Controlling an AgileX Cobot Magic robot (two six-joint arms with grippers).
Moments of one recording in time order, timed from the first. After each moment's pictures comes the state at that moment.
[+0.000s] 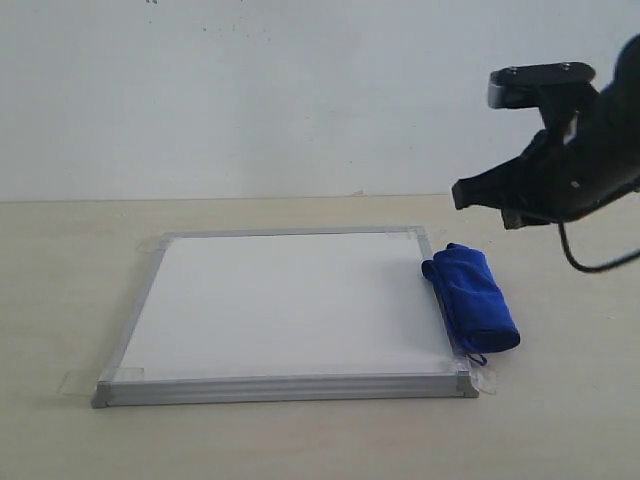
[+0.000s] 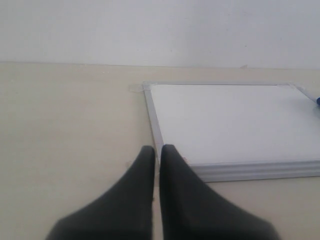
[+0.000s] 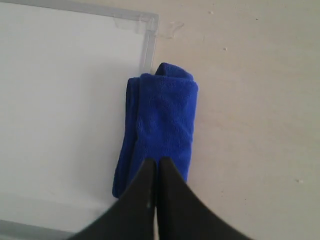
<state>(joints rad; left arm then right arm) 0.04 0.00 0.00 -0.12 0.30 0.04 0.28 1.59 -1.12 -0.09 0.54 0.18</state>
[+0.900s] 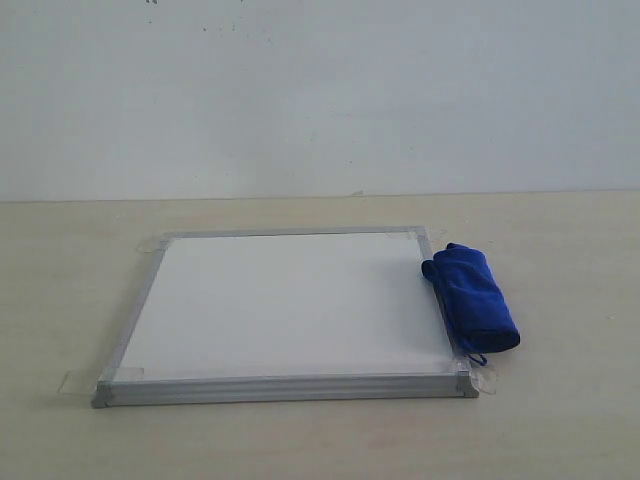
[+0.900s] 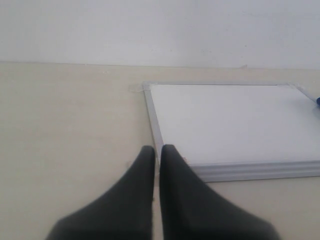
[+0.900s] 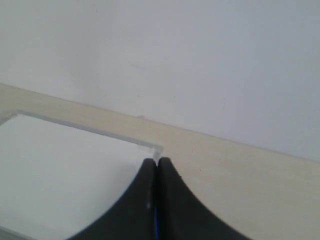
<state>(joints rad) 0.04 0.00 0.00 -0.12 0.30 0.04 0.28 0.63 -0.38 -0.08 -0.01 0.01</state>
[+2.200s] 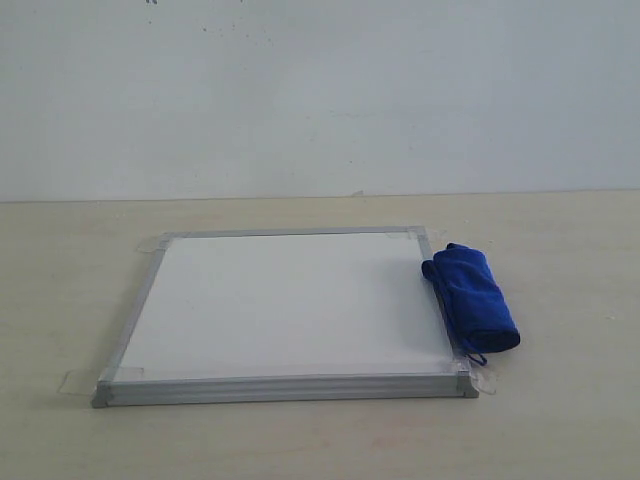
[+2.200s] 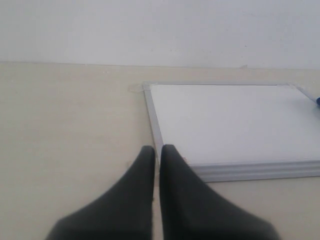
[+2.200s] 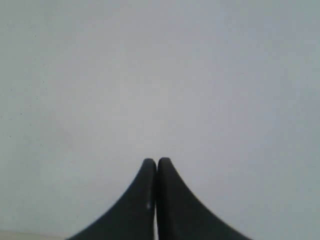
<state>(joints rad) 0.04 0.00 0.00 -0.12 0.30 0.04 0.08 0.18 -0.38 -0.08 0.00 0.03</state>
